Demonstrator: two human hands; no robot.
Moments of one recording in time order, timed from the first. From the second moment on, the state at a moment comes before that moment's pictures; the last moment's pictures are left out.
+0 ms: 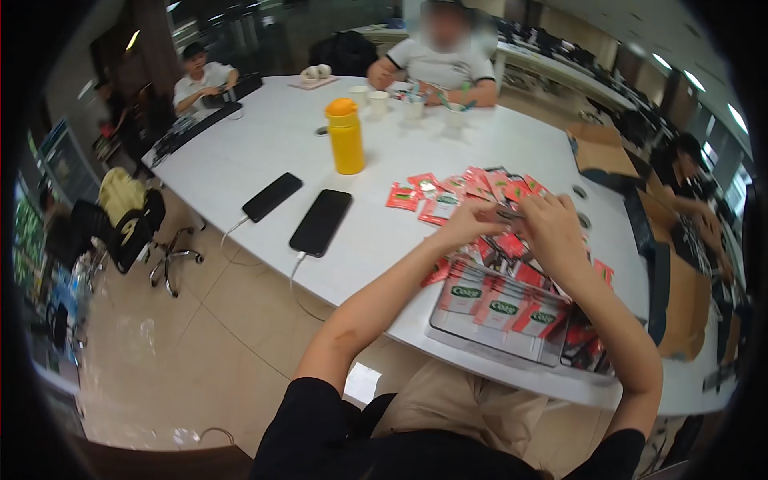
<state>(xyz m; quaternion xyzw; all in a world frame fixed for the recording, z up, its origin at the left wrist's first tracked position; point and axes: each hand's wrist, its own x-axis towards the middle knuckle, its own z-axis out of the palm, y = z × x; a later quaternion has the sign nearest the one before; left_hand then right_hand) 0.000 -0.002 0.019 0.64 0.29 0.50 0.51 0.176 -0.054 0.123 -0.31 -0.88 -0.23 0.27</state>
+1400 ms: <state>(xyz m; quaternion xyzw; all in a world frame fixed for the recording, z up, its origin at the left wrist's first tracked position) -0.014 0.018 -0.019 0.76 0.51 0.40 0.03 0.240 -0.157 0.082 -0.37 -0.88 -0.27 0.09</state>
